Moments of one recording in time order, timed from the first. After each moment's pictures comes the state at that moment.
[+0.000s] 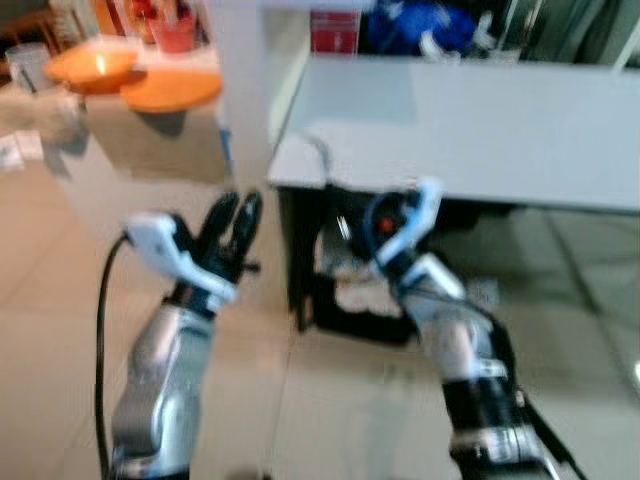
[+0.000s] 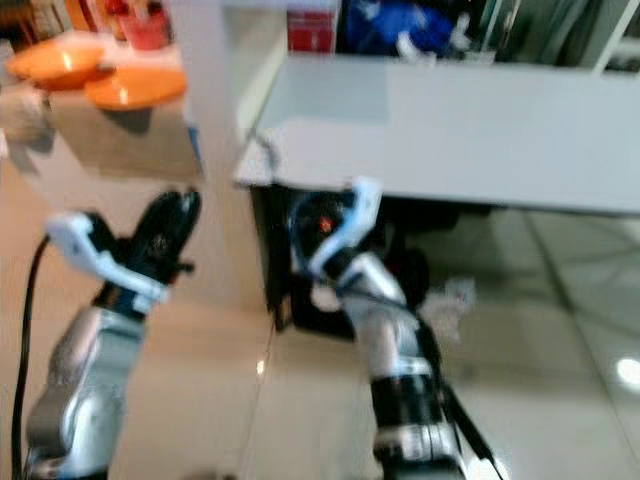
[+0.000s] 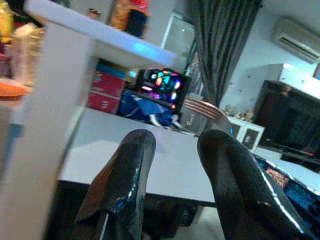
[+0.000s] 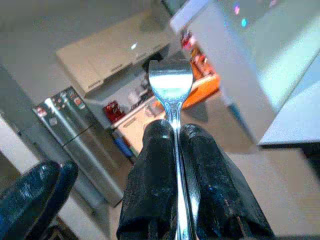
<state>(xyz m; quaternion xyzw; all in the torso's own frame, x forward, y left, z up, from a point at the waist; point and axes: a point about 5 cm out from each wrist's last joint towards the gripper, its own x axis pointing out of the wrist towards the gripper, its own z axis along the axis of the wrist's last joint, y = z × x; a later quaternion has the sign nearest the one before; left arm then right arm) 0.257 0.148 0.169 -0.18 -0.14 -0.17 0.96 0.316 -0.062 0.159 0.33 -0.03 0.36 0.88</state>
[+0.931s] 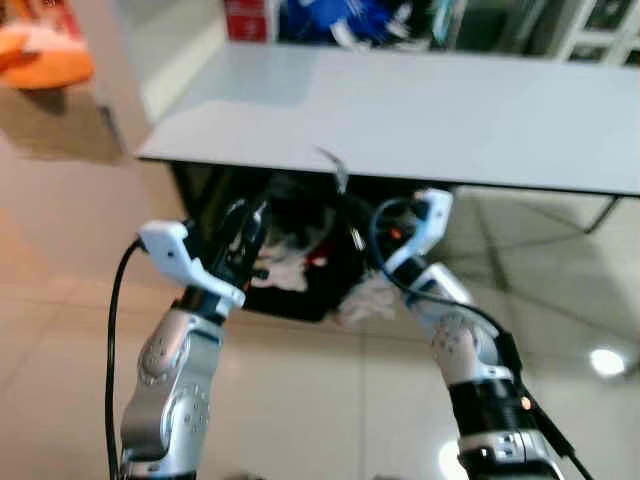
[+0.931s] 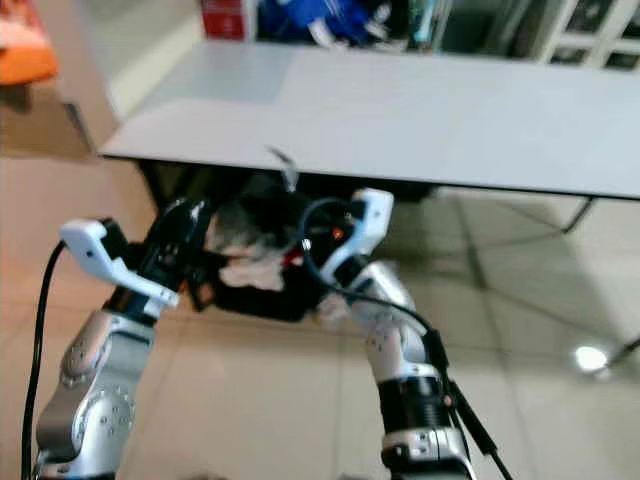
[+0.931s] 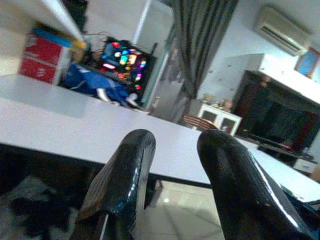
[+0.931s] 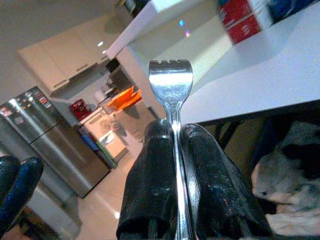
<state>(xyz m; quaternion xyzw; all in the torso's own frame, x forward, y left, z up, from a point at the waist) 0.257 0.141 0.161 -0.18 -0.13 -0.17 0.96 0.318 -0.076 0.140 0.31 0.00 0.32 0.90</state>
